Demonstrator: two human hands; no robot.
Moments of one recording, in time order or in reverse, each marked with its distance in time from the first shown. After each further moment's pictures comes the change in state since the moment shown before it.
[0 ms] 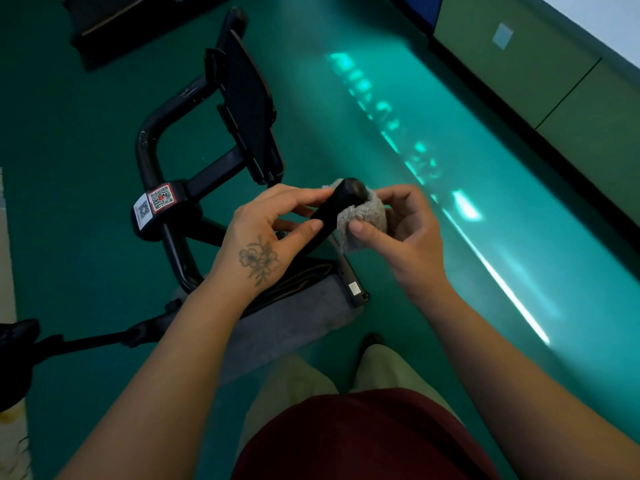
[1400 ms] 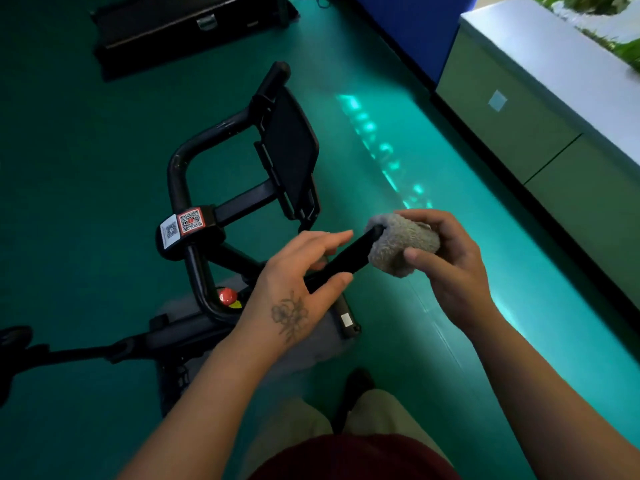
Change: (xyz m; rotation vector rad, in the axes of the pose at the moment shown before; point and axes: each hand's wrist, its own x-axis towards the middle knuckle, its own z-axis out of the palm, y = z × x) left_hand -0.023 0.014 -0.002 -0.019 0.060 -0.031; right_hand 0.025 -0.045 -0.017 -0.085 -0.158 -0.012
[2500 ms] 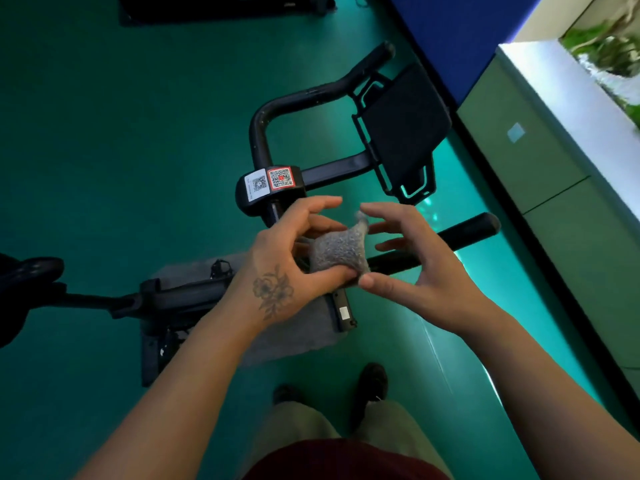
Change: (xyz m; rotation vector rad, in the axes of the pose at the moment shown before) left_hand -0.075 -0.054 -0.121 -0.194 0.079 -0.082; right_hand -0.020 -0.021 0.158 -0.679 -0.480 -0.082
